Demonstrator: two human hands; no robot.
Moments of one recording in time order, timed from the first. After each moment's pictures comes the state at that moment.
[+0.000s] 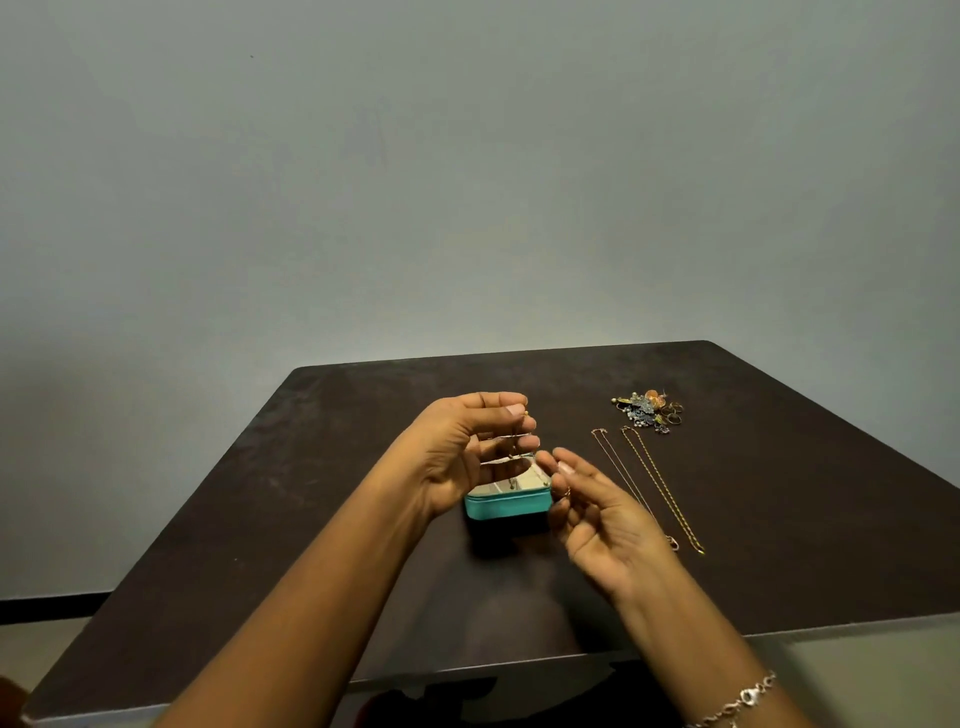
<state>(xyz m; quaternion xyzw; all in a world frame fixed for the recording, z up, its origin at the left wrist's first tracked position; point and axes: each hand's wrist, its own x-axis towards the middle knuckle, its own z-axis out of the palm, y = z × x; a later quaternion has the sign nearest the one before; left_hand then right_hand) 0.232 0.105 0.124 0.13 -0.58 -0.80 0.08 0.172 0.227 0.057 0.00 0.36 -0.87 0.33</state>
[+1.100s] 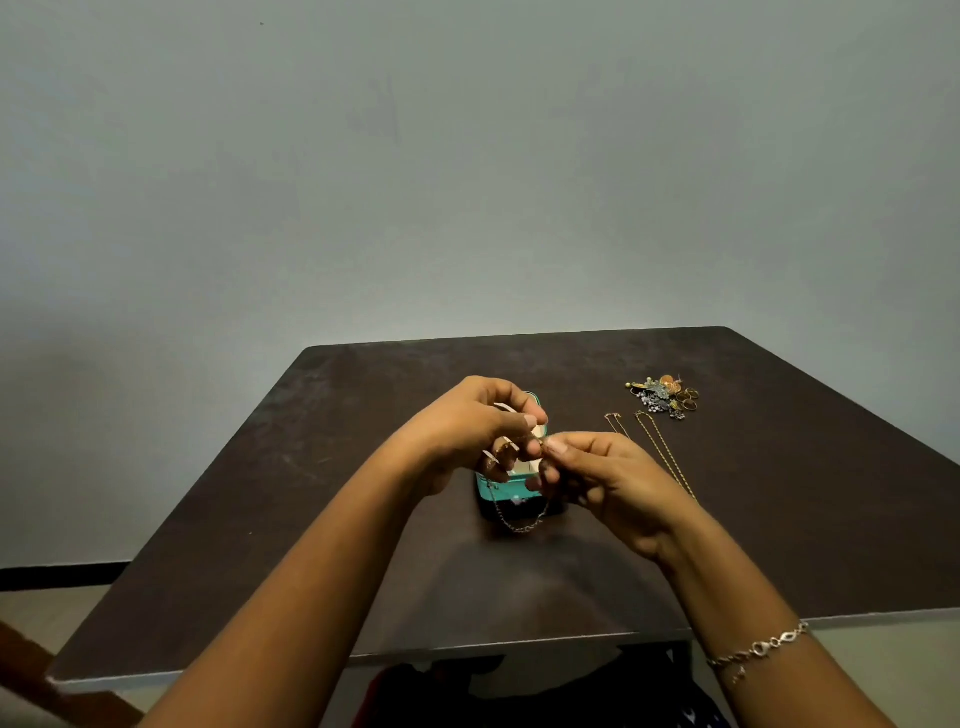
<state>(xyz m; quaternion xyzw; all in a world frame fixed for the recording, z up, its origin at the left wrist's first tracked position) 0.236 0.095 0.126 0.12 -0.81 -0.58 0.02 0.154 0.233 0.062 -0.31 0.58 -0.68 0.32</state>
